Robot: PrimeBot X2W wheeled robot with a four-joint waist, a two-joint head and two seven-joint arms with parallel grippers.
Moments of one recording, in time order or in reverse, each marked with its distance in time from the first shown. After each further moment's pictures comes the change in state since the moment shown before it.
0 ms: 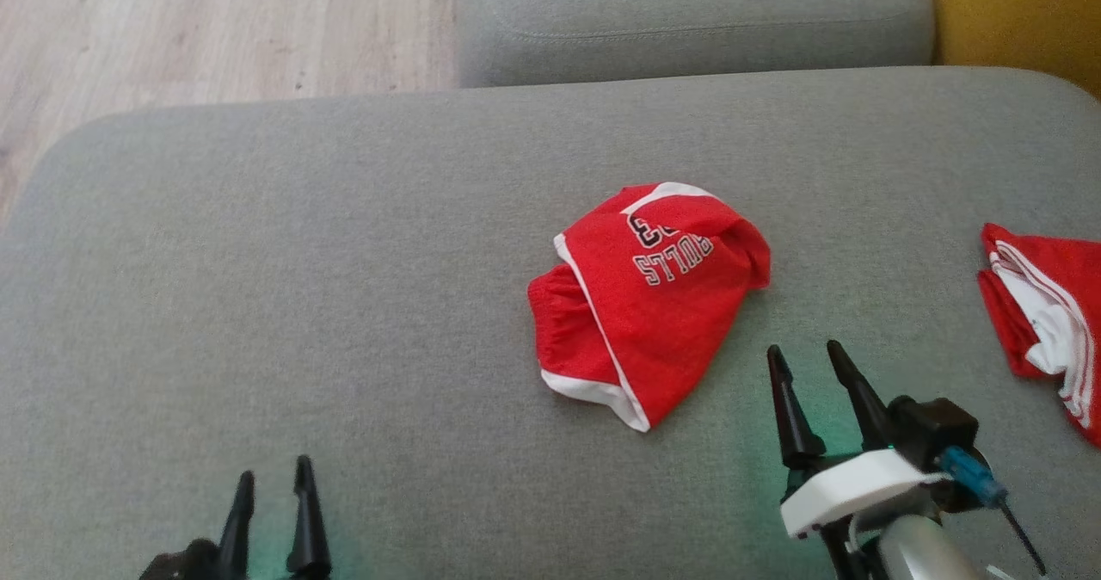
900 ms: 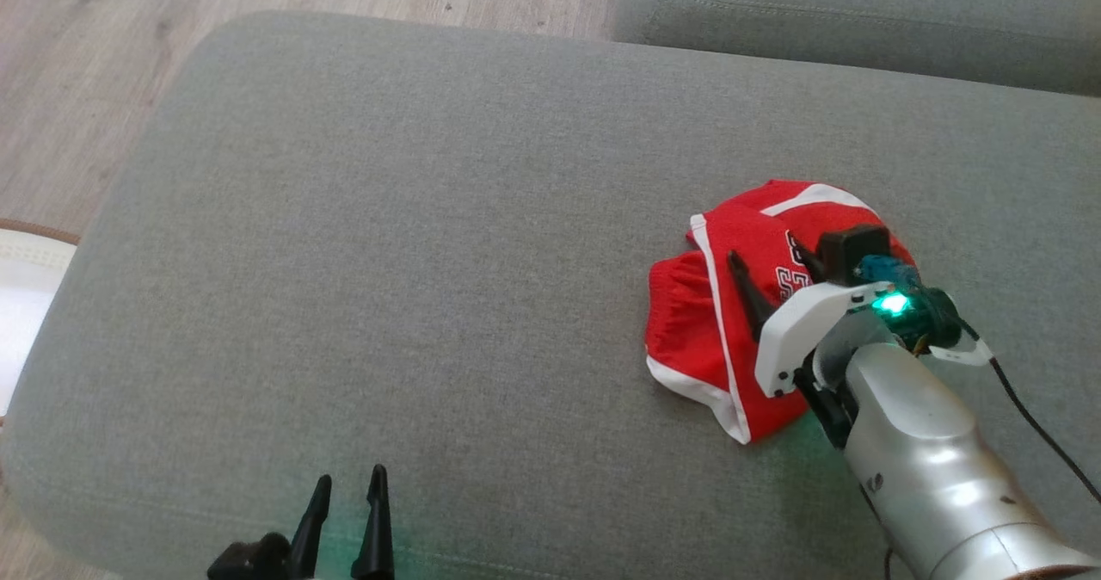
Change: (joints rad) left arm -0.041 -0.001 -0.191 0.083 -0.056 -0.009 0.000; right arm -0.558 -0.018 0.161 0.625 -0.040 0.000 0.129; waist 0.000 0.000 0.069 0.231
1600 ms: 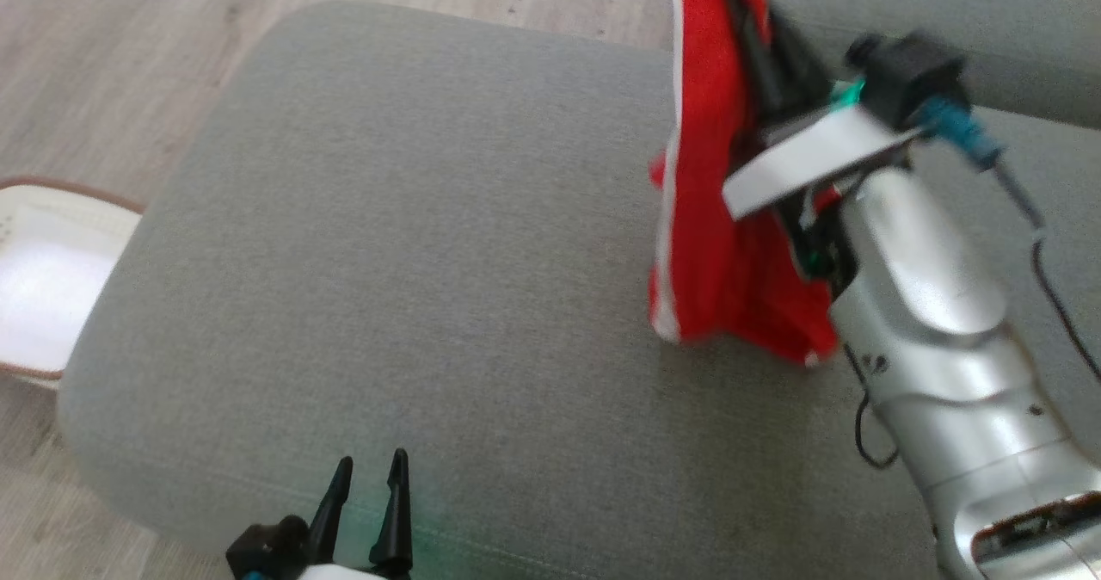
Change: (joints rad) left arm -0.032 0.000 -0.052 -0.005 -0.015 -0.001 0.000; right arm -0.115 -0.008 0.063 -0.444 0.084 0.000 -0.119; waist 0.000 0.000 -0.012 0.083
